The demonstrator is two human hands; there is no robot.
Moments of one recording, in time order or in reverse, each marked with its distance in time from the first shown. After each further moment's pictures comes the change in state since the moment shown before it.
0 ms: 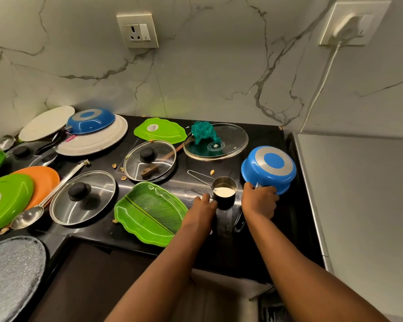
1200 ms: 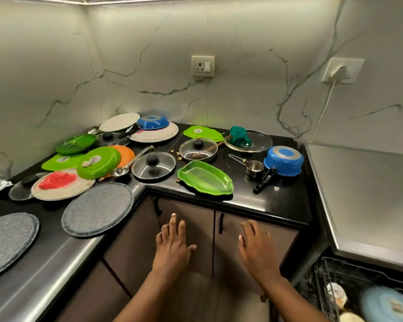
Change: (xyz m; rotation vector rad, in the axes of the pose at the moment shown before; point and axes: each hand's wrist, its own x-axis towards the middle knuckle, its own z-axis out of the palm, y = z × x) left_hand -0.303 -0.088 0.121 -0.091 0.371 -0.326; right_hand -0.243 0.186 -0.069 -0.378 -0.085 -1.207
